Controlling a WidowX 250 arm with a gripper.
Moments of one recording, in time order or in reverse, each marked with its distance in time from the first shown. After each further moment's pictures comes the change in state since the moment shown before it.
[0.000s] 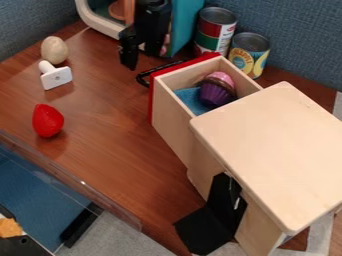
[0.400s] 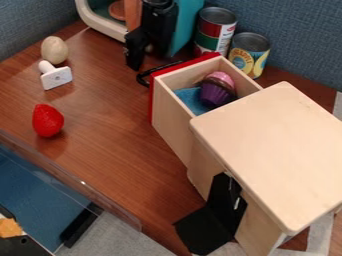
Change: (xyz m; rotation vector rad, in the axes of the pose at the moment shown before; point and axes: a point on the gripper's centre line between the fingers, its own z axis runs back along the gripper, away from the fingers) arm 0.010 0.006 -0.004 -0.023 -0.018 -0.017
